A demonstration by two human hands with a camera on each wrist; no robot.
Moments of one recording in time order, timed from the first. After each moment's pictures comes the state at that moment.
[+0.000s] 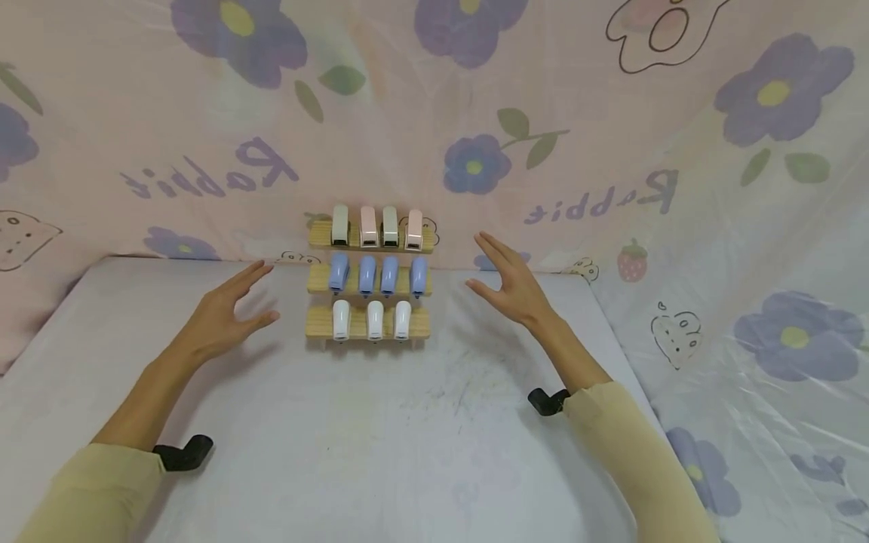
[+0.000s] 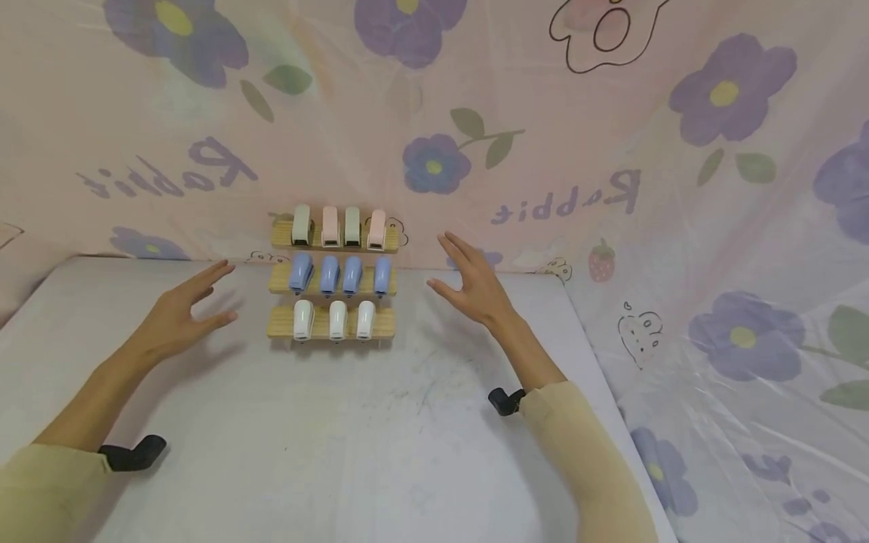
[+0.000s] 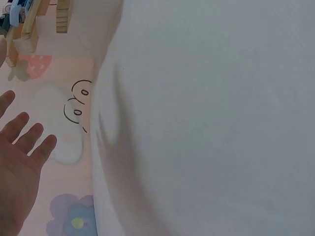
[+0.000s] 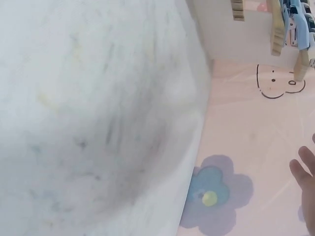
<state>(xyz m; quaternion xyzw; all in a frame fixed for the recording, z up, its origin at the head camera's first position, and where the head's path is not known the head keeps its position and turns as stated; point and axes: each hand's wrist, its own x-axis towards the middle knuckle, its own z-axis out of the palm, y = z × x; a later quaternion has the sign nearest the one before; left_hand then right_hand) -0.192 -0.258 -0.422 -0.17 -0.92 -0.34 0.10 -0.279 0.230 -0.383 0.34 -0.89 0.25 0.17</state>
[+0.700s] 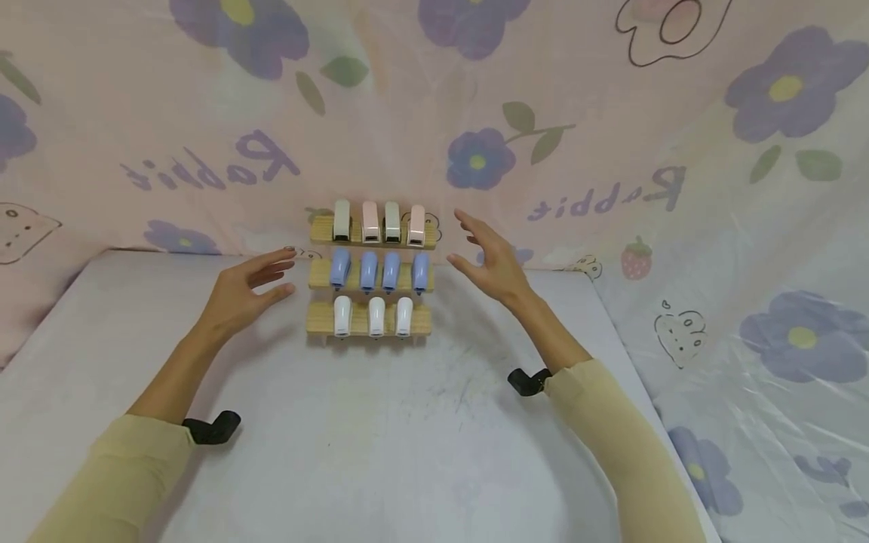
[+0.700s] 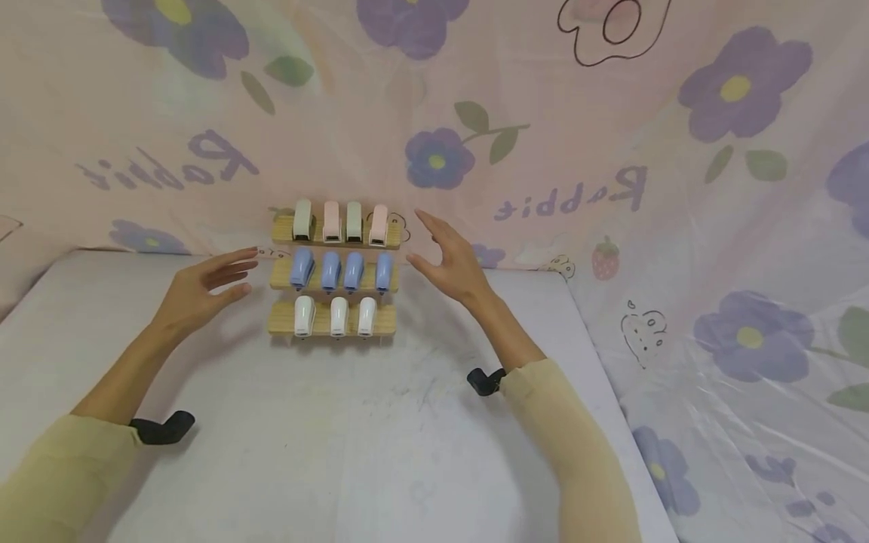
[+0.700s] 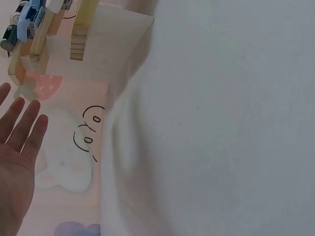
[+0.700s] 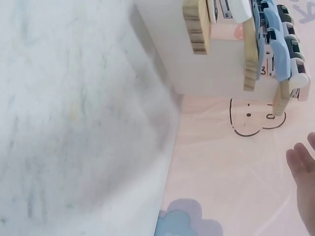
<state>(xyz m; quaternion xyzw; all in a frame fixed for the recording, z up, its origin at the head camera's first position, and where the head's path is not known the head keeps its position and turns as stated) -0.214 -0.230 -0.414 -0.17 -0.84 -0.49 0.15 -0.295 0.184 -0.359 0.38 -0.83 0.36 0.18</state>
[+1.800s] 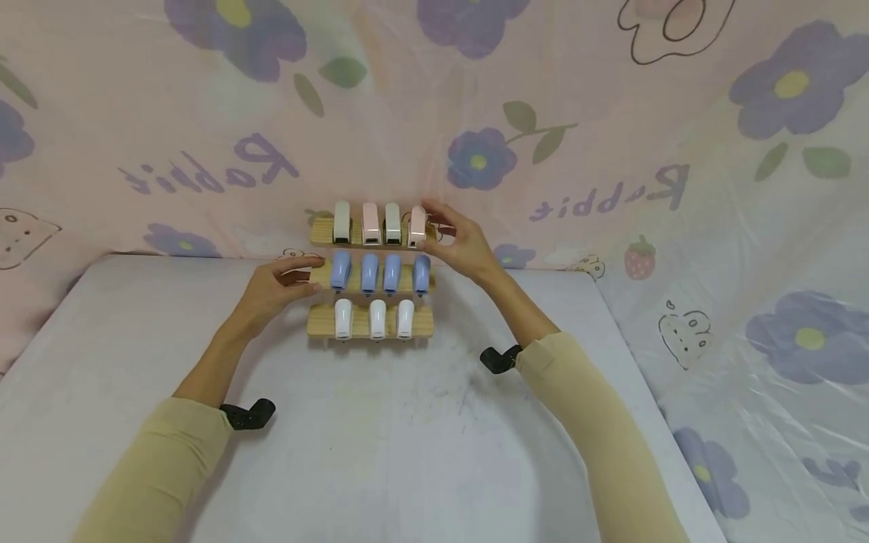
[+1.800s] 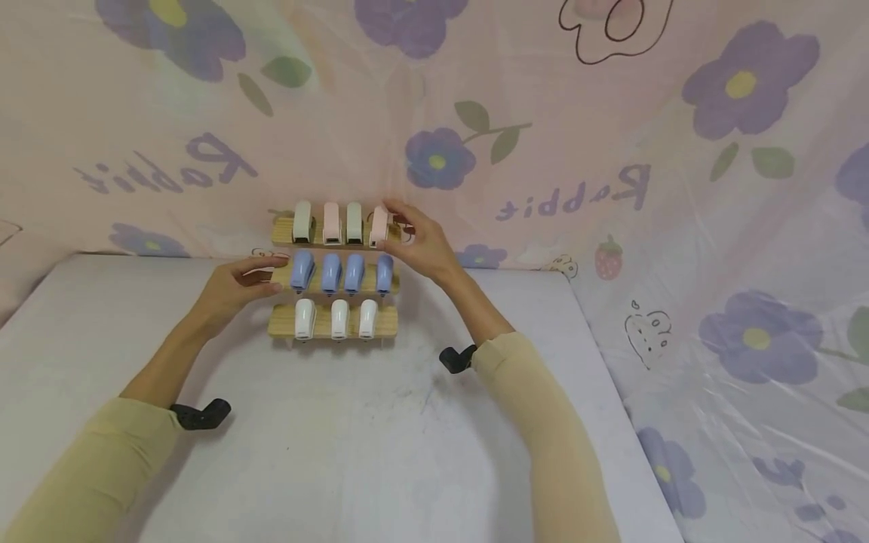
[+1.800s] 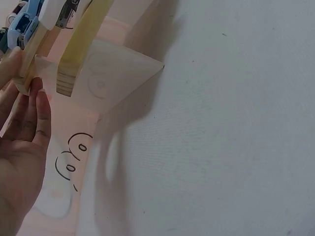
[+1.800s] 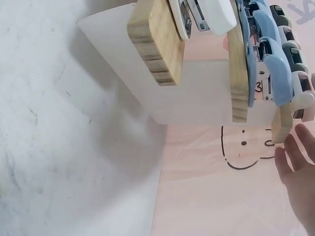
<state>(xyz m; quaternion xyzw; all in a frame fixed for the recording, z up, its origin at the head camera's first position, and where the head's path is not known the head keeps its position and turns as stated) -0.241 -0.206 -0.424 -0.12 -0.77 -0.62 0.01 -0.315 0.131 -0.344 0.32 -0.81 0.49 0.06</state>
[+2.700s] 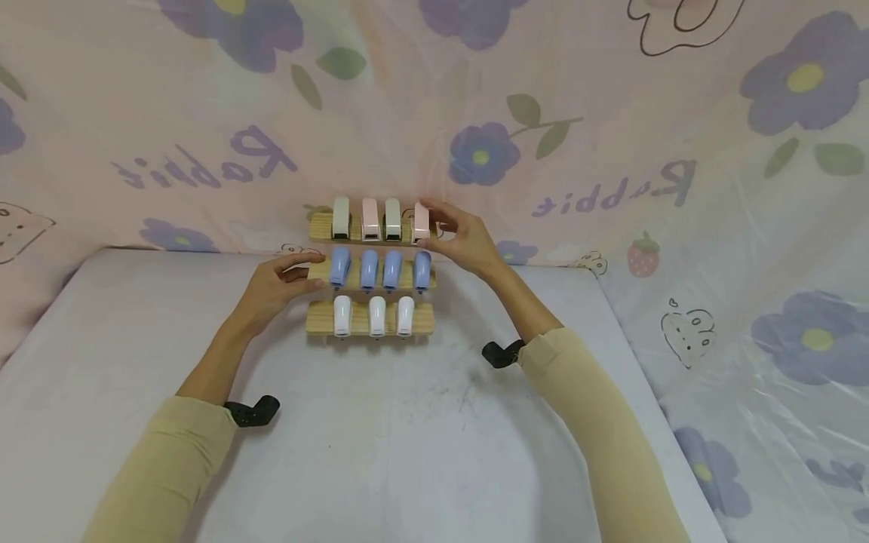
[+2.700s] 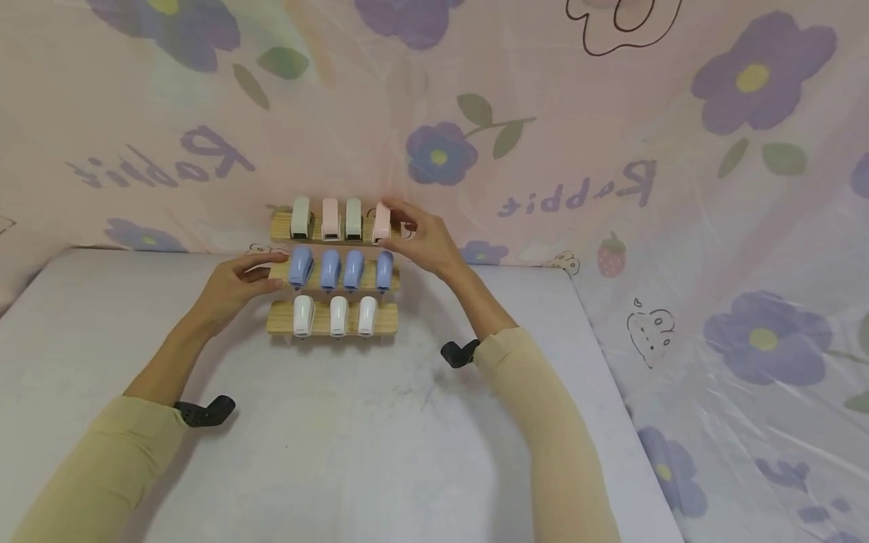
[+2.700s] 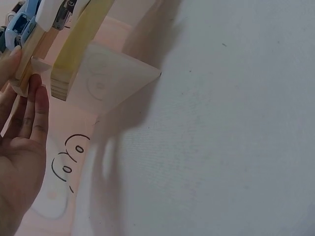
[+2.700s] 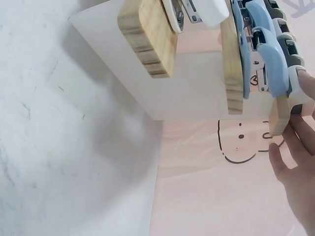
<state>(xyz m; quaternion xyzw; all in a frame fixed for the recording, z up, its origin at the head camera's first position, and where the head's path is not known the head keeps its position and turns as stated) -0.244 -0.203 -0.430 -0.11 -0.76 -0.64 0.00 -0.331 0.139 -0.352 0.32 -0.82 0.46 0.04</state>
